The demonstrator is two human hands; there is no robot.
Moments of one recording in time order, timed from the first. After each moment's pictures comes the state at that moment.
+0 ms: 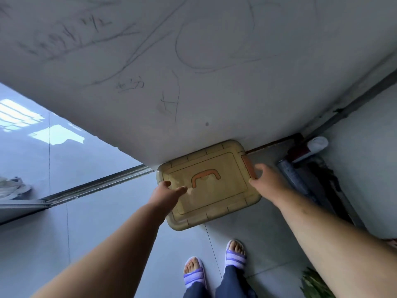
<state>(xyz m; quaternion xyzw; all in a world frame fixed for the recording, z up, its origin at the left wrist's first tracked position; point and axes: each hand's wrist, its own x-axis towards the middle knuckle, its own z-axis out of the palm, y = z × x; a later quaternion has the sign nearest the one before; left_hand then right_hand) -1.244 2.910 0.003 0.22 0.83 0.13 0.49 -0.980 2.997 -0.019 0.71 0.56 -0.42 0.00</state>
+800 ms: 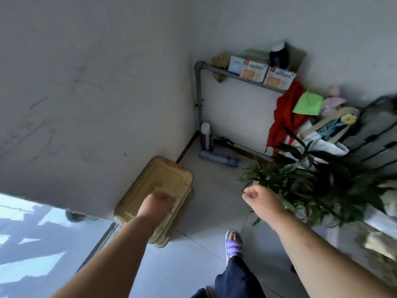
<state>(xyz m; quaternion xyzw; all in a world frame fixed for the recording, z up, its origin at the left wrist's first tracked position) -1.155 2.817 0.148 0.61 0.64 0.00 0.46 -0.907 2.677 0.132 0.86 0.29 -0.35 -0.23</state>
